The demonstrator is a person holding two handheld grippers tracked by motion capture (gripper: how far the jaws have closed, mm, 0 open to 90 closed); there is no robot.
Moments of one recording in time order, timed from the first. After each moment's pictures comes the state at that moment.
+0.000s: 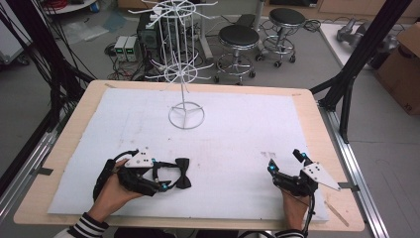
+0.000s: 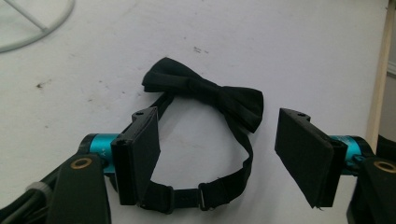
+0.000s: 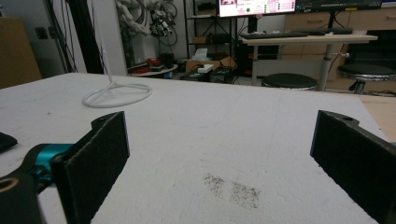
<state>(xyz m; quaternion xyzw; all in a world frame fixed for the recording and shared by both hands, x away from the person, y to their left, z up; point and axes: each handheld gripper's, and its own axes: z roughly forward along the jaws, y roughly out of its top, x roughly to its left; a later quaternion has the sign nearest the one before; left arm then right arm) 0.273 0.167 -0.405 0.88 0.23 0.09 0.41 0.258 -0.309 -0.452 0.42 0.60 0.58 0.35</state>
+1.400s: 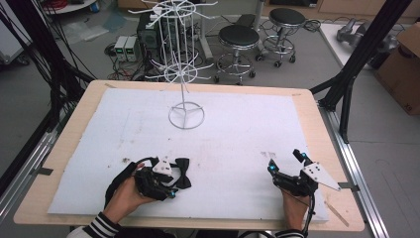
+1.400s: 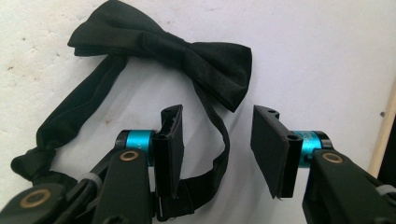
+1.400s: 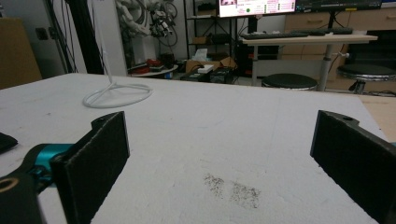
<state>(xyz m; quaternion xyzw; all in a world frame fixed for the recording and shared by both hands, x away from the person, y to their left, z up) 0.273 0.131 -0.421 0.93 0.22 0.06 0.30 0.258 -0.309 -0.453 0.43 0.60 0.58 0.35</state>
